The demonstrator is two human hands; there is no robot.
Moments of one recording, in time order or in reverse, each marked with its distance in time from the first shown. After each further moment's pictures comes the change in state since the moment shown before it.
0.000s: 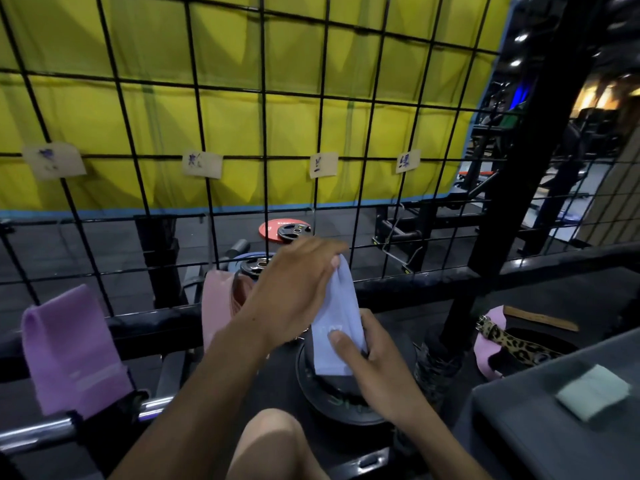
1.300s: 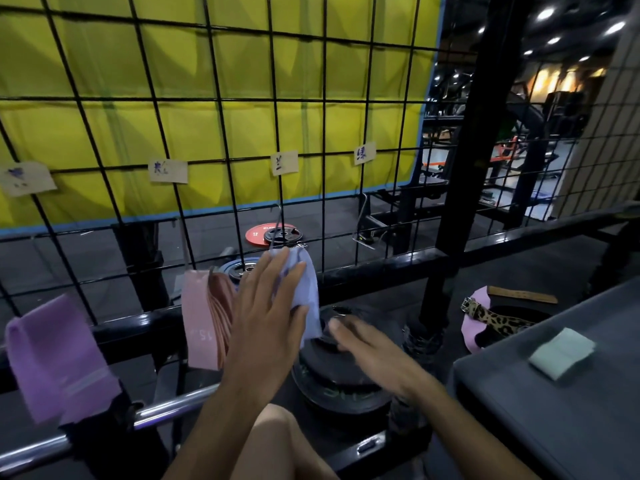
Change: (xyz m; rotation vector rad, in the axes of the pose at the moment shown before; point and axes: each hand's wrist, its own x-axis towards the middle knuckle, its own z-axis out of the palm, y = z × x) left_hand -0.067 0.008 0.047 0.098 0.265 -0.029; right_hand -0.016 0.003 -0.034 -0.106 -0.102 0.266
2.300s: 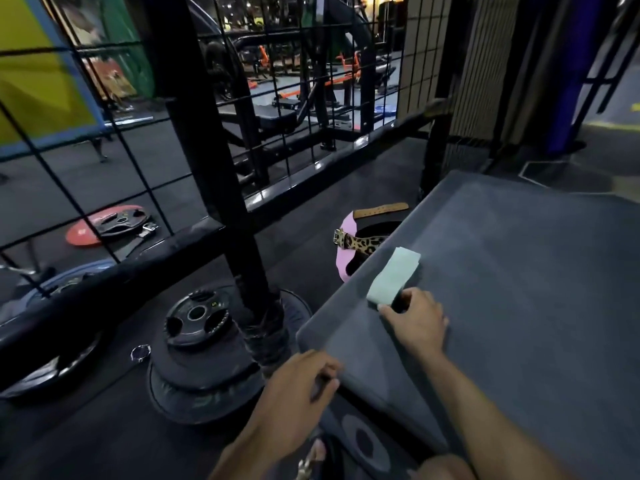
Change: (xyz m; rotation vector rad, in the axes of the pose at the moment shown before) left_hand -0.033 0.194 0.275 -0.573 -0.861 0.115; right_hand -0.060 0.268 -0.273 -0.432 0.959 0.716
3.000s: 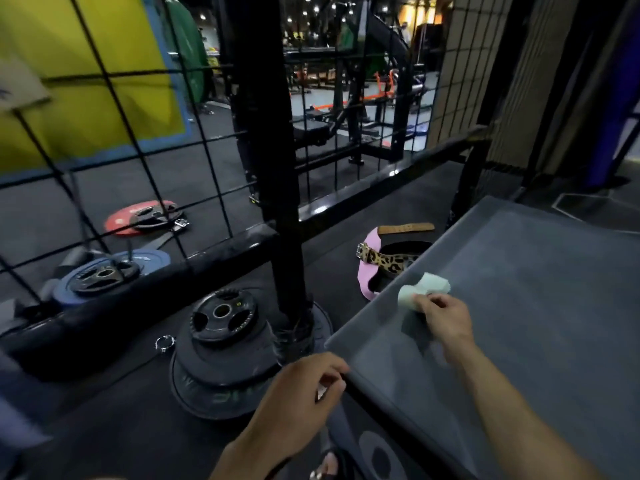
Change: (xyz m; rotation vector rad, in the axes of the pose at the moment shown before) left_hand -0.018 0.001 -0.043 -0.146 0.105 -0.110; right_hand 0.024 -0.027 -0.010 0.484 -0.061 0.096
